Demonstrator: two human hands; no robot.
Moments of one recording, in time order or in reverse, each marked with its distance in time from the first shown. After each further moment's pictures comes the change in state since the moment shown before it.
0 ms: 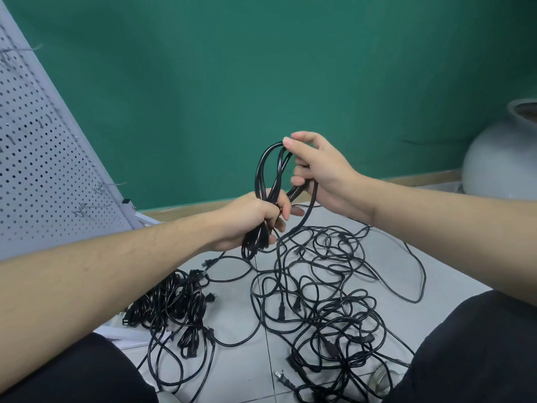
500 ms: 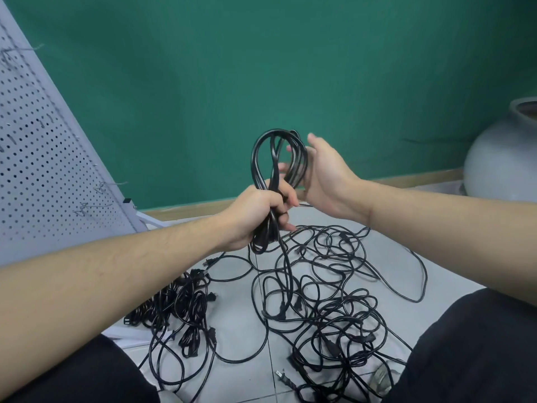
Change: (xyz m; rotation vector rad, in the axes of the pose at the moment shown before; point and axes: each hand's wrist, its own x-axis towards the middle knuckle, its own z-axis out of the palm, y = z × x) left_hand 0.007 0.000 0.011 -0.173 0.081 0.125; right_hand 0.003 0.005 0.000 0.086 -0.021 0.209
